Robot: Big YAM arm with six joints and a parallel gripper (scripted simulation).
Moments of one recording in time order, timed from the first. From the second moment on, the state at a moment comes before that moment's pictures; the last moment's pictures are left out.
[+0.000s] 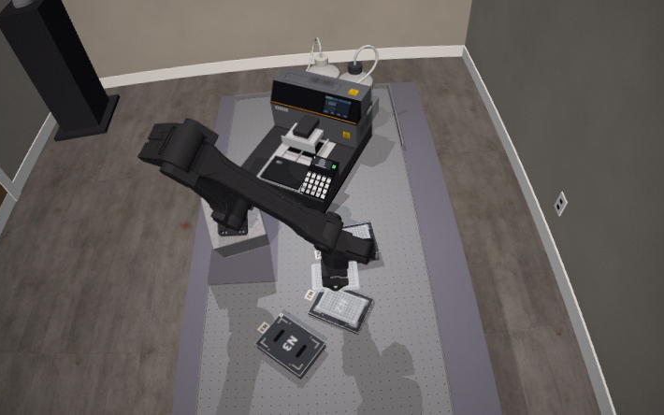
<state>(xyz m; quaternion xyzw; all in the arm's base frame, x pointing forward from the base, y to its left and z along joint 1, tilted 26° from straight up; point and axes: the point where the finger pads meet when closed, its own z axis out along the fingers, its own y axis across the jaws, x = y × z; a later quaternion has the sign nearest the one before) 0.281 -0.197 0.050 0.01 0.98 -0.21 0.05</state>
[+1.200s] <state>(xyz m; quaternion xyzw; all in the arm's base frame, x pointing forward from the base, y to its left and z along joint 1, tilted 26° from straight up) 0.260 -0.236 0.063 0.02 0.98 -0.21 0.05</state>
